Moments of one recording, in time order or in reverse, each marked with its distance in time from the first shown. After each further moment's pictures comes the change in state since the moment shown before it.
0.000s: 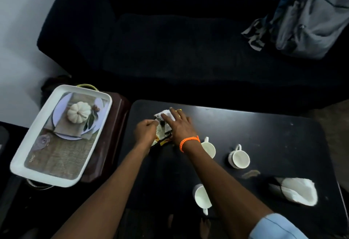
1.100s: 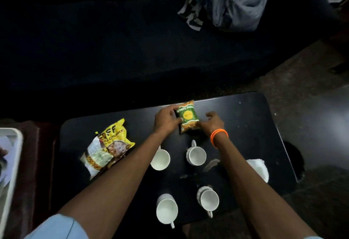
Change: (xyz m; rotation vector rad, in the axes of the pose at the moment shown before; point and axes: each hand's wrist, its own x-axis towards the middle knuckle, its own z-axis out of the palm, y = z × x) left_hand -0.021 0.054 0.247 0.440 -0.558 0.428; right_hand -0.088 0.242 -0.042 0.811 0.204 1.090
